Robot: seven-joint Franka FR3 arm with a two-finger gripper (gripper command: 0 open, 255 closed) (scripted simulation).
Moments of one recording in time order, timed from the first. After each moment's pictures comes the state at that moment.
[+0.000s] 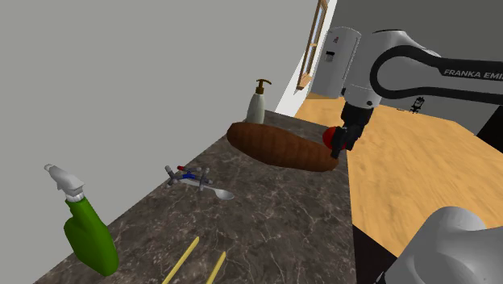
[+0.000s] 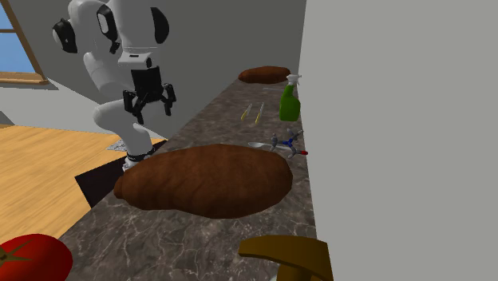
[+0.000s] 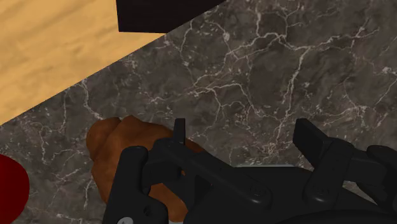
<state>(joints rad) 0.00 -0.76 -0.06 -2.45 -0.07 1.66 -0.05</state>
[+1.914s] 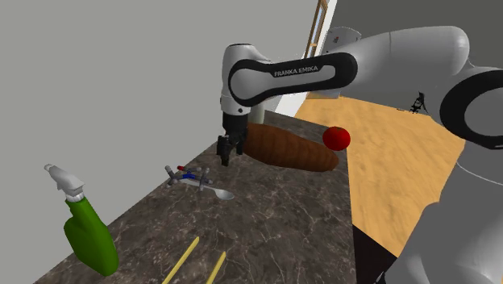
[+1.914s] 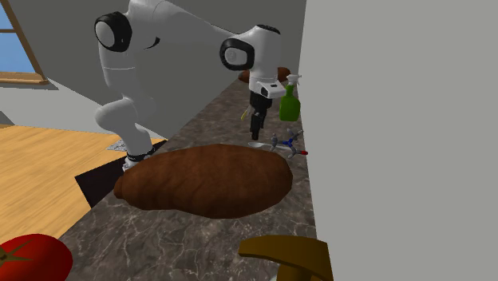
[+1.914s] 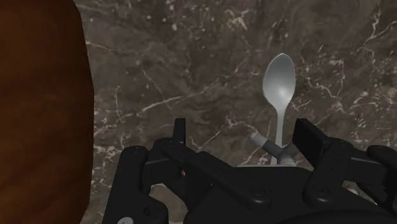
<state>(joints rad) 0.24 0.15 0.15 -1.77 0.03 1.84 -0.05</state>
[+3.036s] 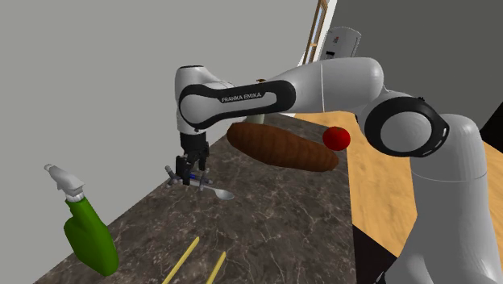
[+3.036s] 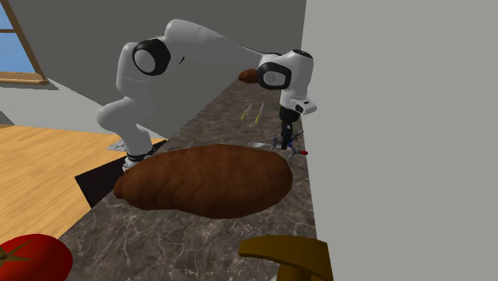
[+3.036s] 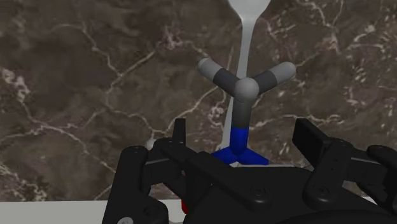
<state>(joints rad) 0.33 0.52 0.20 -1.41 -0.02 1.83 -0.04</state>
